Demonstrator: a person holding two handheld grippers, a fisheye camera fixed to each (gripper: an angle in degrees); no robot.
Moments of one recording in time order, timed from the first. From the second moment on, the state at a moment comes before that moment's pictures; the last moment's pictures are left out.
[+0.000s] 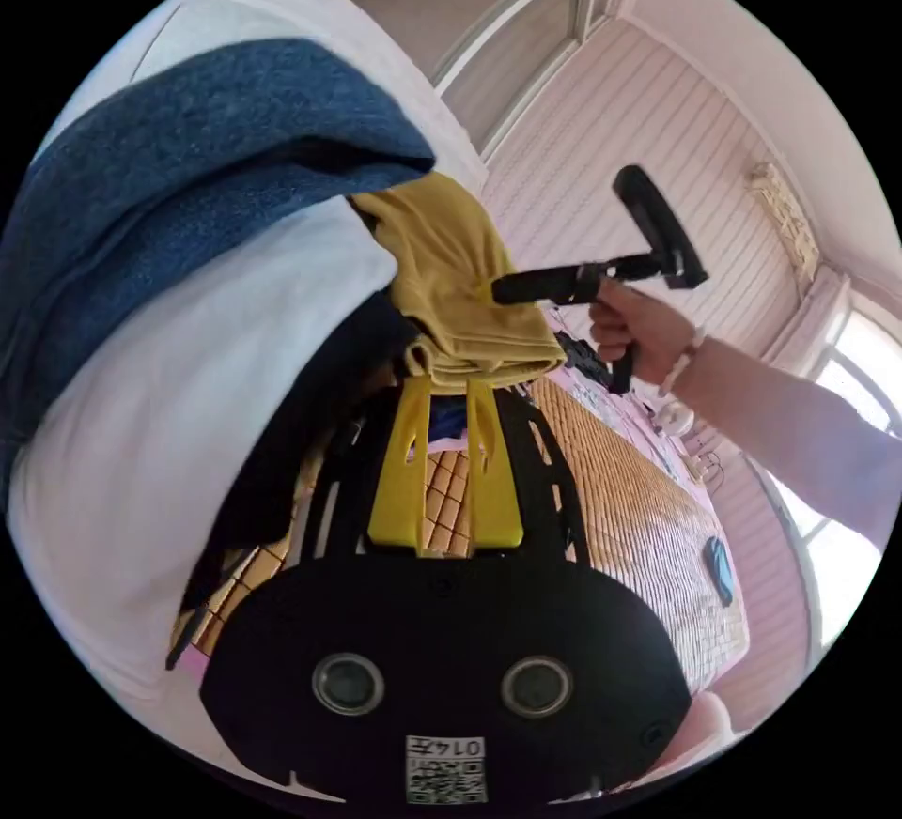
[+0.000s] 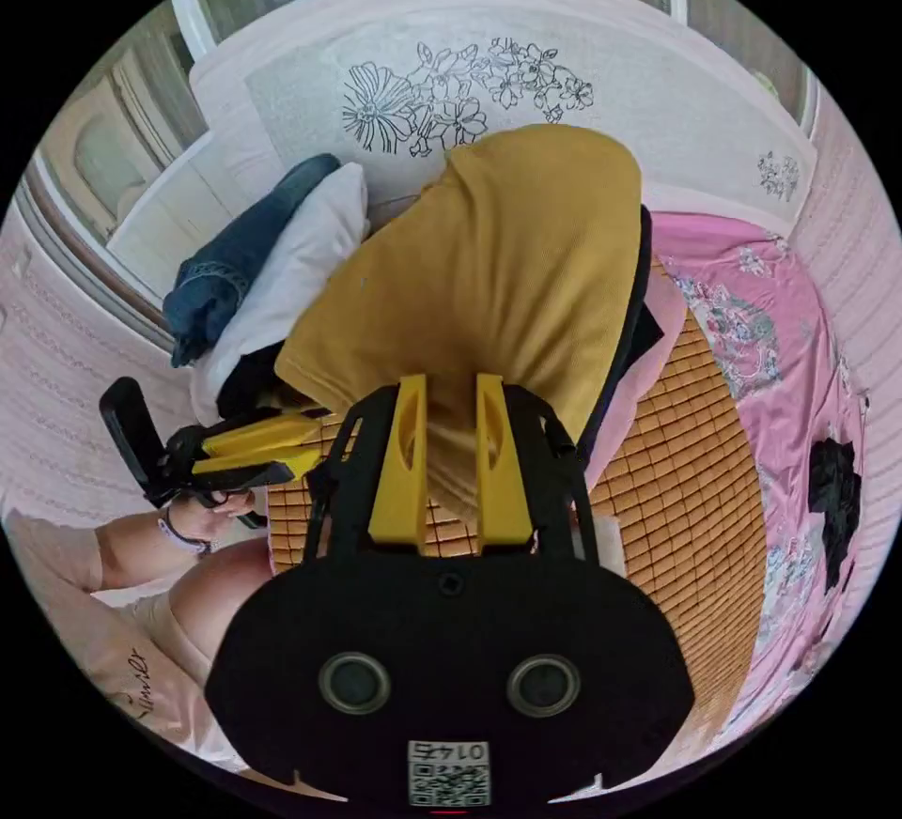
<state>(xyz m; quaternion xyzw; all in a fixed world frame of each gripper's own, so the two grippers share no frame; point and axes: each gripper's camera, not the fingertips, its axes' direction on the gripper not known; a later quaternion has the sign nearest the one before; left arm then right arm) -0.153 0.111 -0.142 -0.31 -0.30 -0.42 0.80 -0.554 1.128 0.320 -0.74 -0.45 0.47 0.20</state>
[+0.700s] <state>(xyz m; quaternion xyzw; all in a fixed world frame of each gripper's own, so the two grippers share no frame) 0.291 0.020 0.154 -0.40 0.18 -0.18 0.88 0.016 0.588 -0.024 -0.96 0.07 0.24 0.11</state>
